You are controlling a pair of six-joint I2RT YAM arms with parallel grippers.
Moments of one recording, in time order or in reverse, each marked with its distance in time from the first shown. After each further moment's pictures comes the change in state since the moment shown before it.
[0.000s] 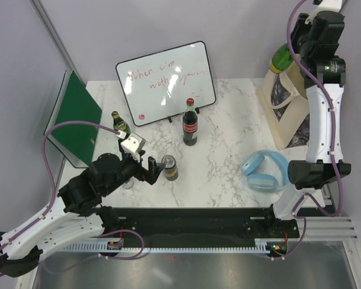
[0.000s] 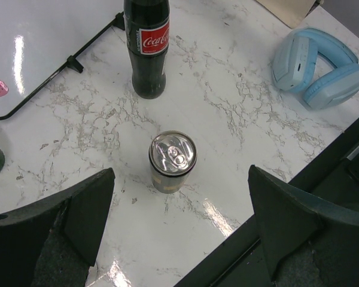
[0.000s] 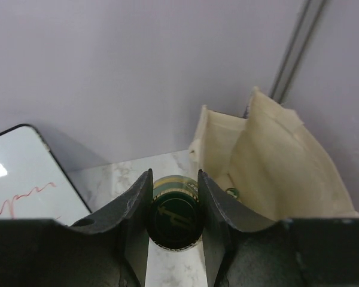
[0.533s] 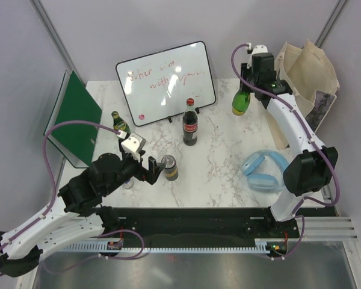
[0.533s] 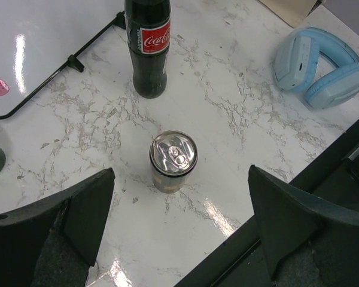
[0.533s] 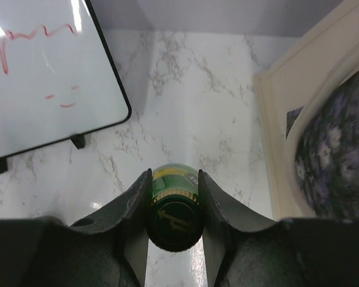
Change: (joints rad) left arm 0.000 0.005 0.000 0.000 -0.003 0.000; right arm 0.213 -0.056 -0.660 0.185 0.012 -0.003
